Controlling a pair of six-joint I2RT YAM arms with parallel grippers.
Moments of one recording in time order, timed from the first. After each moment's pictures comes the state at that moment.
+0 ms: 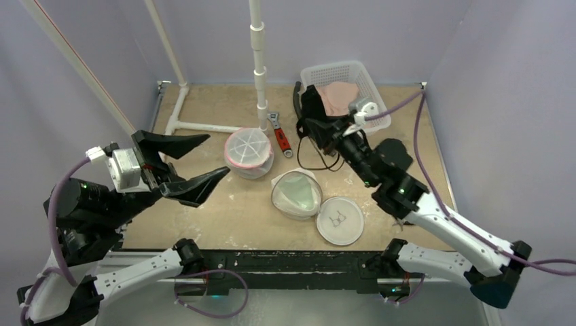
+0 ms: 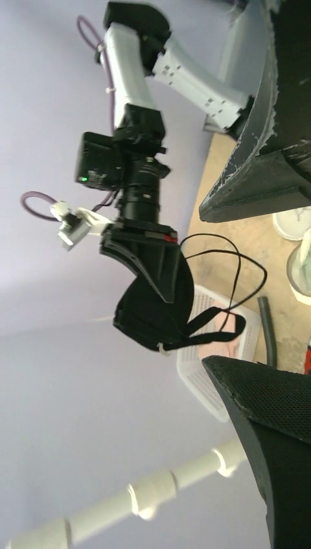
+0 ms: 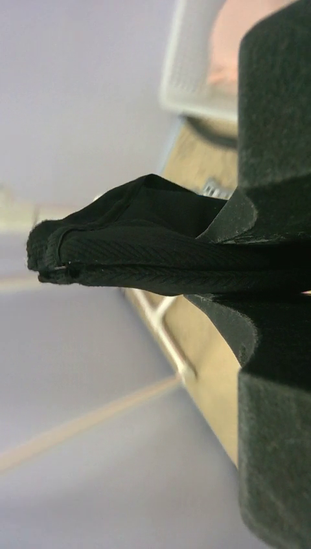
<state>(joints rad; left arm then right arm) -0.94 0.63 1.35 -0.40 0.13 0.05 0.87 0.92 1.01 0.16 0.05 0.08</state>
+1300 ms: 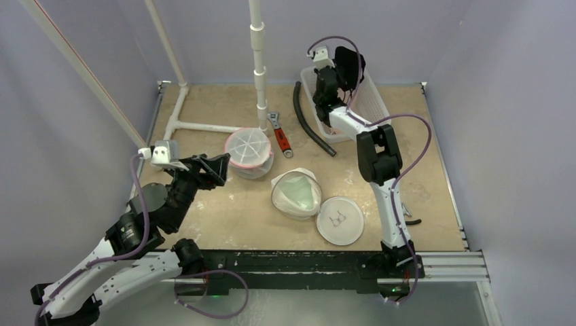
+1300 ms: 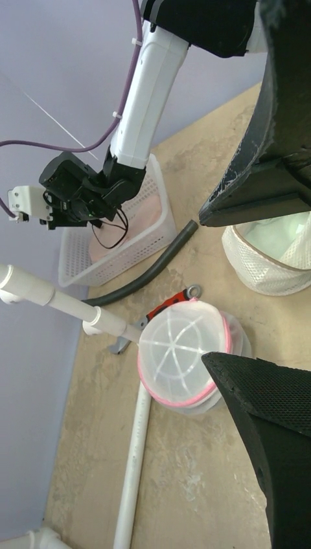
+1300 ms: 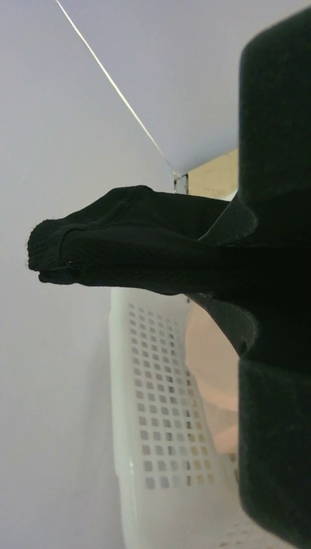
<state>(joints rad) -0.94 0.47 0.84 -0.37 -0.67 -0.44 0.40 2.38 1.91 0.51 0.71 -0.54</state>
